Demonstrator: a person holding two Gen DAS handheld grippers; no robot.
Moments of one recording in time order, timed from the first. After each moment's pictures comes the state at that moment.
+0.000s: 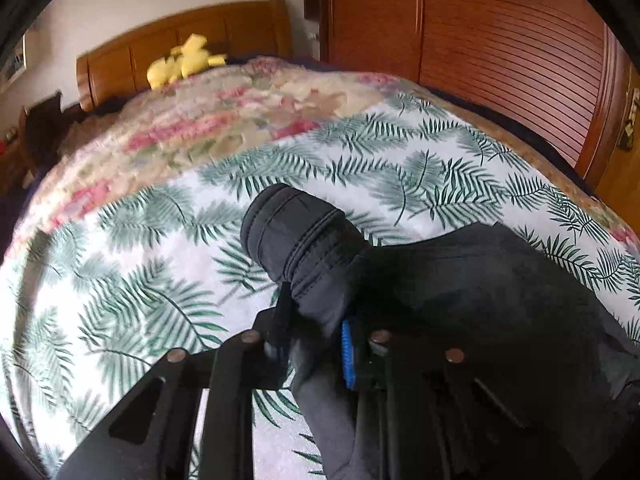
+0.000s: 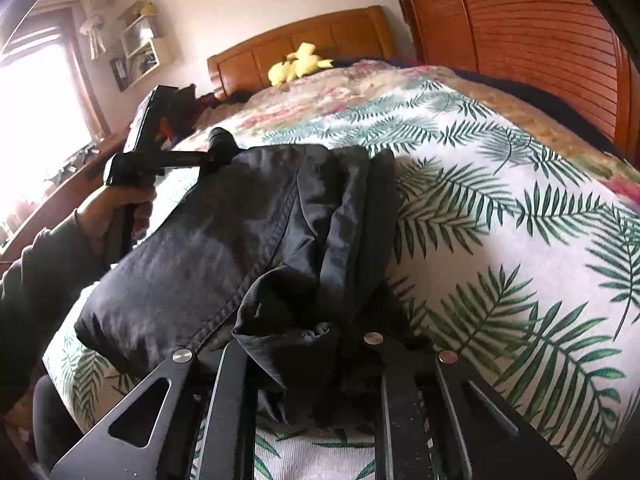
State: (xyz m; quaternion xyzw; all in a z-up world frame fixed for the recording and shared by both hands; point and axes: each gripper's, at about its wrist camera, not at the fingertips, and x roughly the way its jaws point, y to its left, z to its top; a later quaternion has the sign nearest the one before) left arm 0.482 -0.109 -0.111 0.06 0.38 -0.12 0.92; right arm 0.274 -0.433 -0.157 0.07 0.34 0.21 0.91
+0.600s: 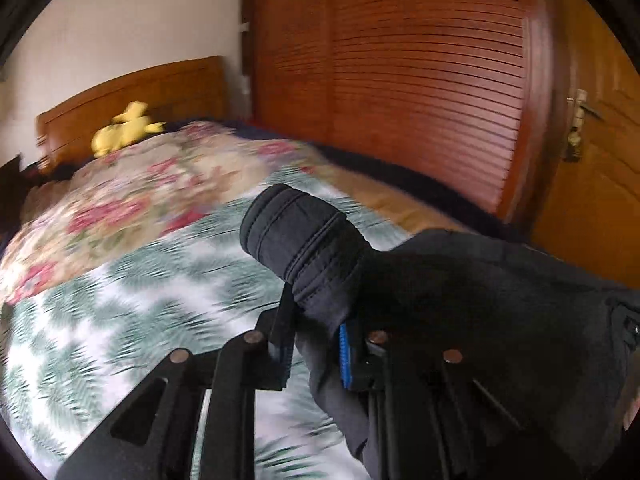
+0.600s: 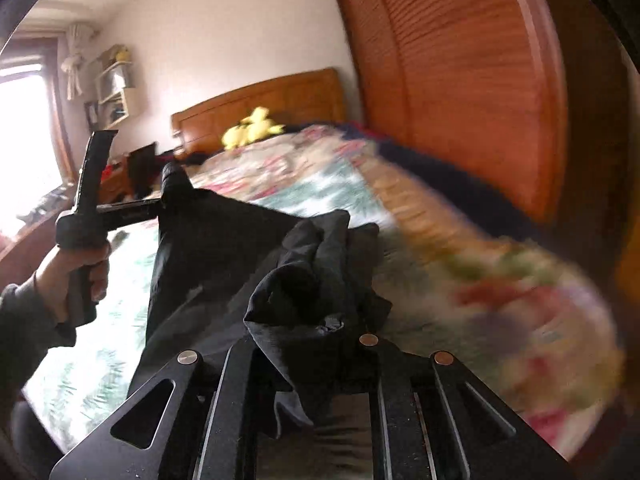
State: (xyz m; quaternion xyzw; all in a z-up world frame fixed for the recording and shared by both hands) left arm 0.443 -0.304 -0.033 0.06 0.30 -0.22 0.93; right arm 0.283 -0.585 -0.074 0.06 0.24 0.11 0.96
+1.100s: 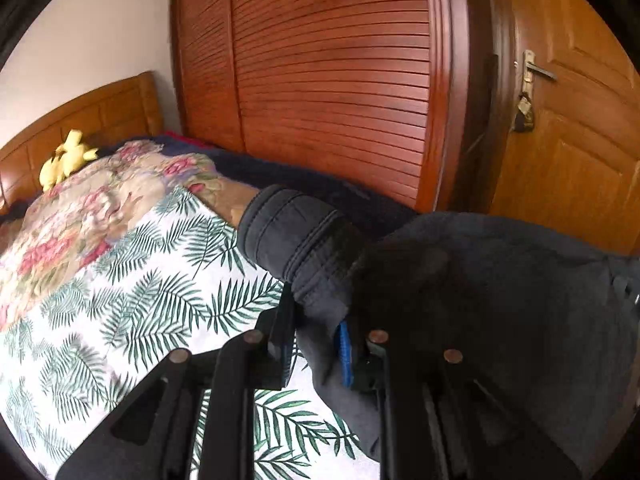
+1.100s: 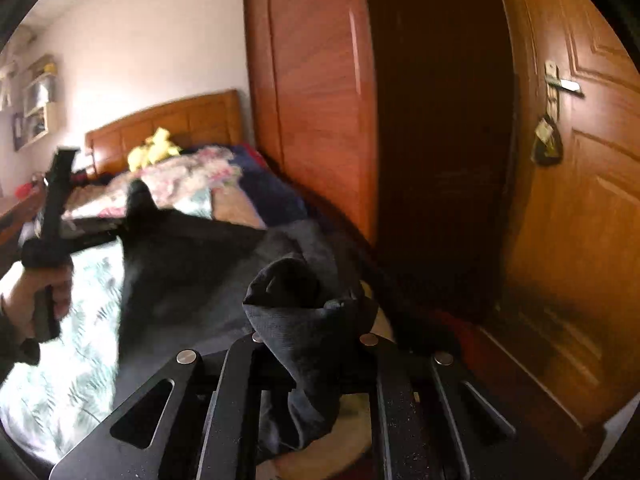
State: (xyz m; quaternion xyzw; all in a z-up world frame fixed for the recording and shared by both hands) left arm 0.420 -0.460 -0.033 0.09 0.30 -0.27 0.91; right arm 0.224 -0.742 -0.066 0.04 0.25 -0.05 0.97
